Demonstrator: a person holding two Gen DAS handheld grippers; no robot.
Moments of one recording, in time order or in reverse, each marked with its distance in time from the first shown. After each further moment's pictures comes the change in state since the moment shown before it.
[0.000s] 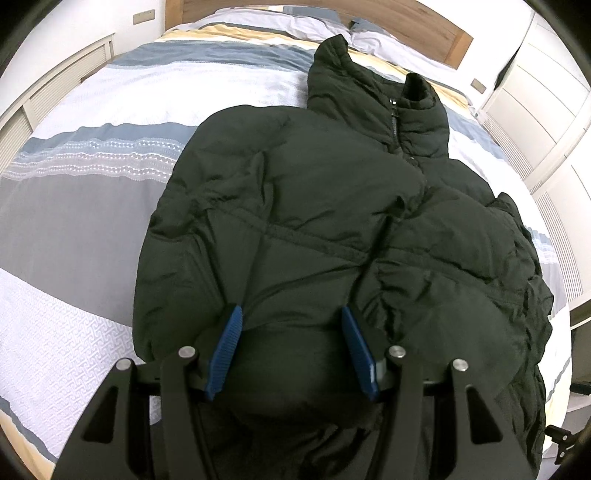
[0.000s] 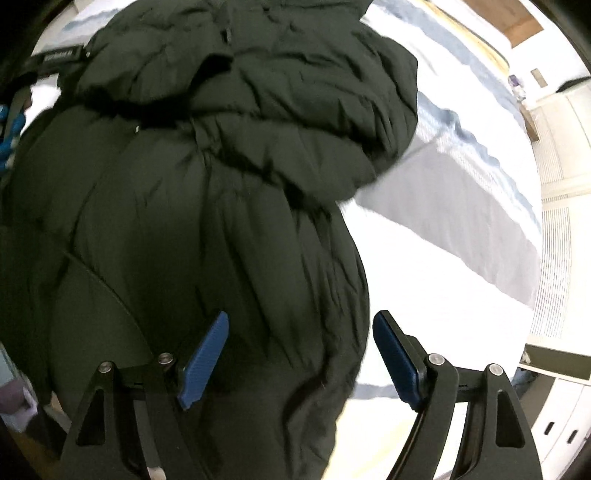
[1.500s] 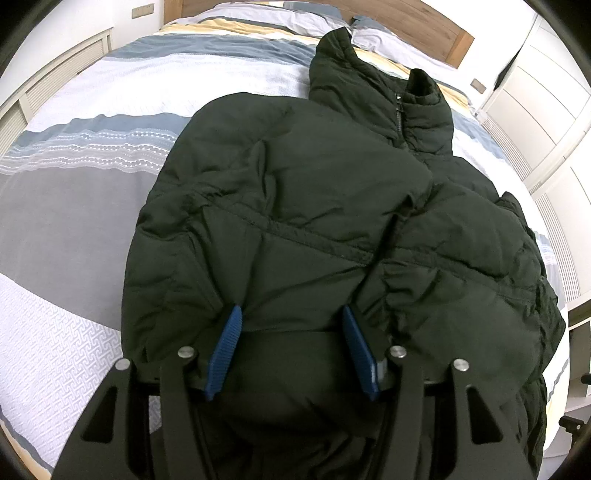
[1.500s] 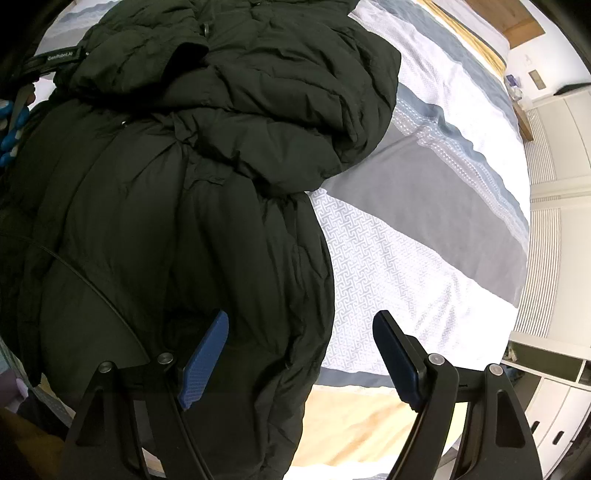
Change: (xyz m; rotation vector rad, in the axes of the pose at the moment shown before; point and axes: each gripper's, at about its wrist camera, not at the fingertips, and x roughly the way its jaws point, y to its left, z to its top) left arm 0.012 0.005 -0.002 -0.007 0.005 -0.013; right arm -0.009 -0.015 -0.002 -0.009 0.033 -0.039
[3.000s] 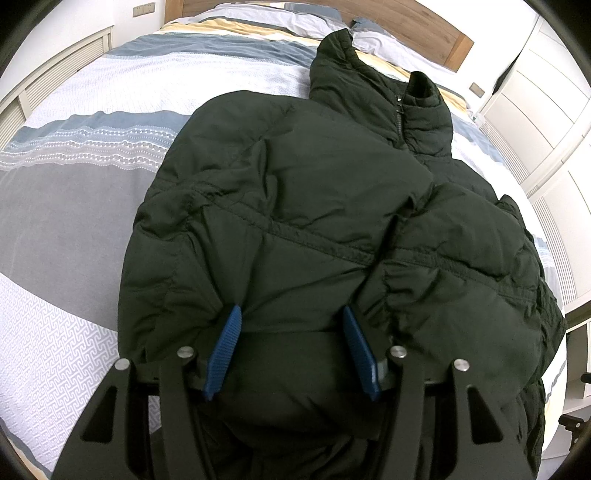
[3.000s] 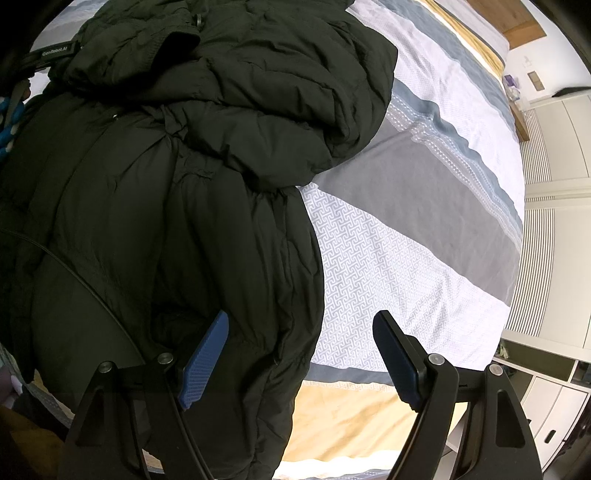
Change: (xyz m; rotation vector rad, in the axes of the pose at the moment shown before) left arm 0.003 0.001 -0.002 -0.008 -0.007 -0.012; right arm 0.002 -0.003 0.001 -0.004 0.026 -0.031
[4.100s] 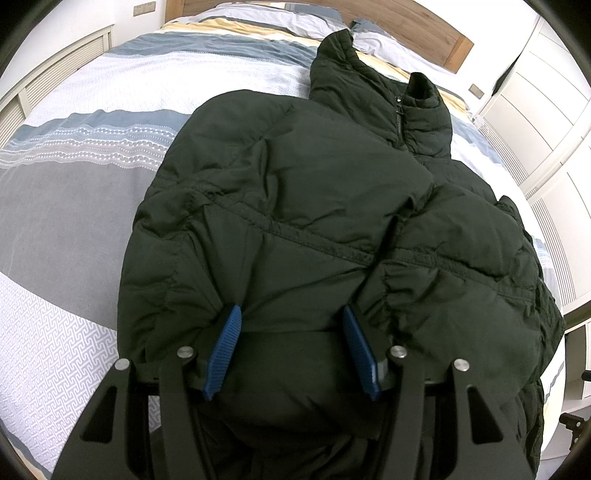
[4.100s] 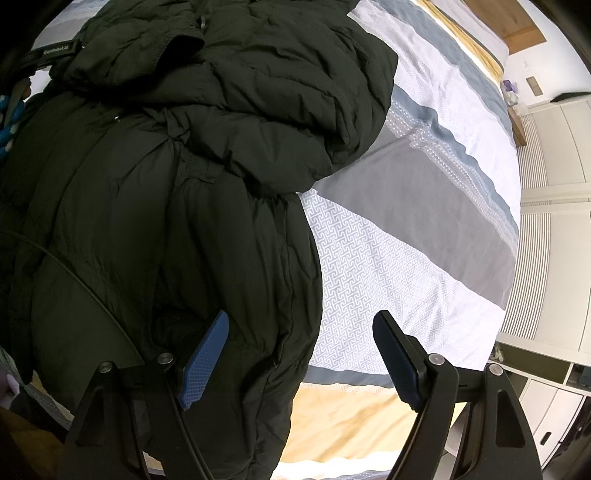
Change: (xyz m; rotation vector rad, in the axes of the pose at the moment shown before) left arm 0.000 0.001 0.000 -0.002 -0.002 -0.003; right arm -0.005 0.004 0.004 -0.010 -0.007 -0.019
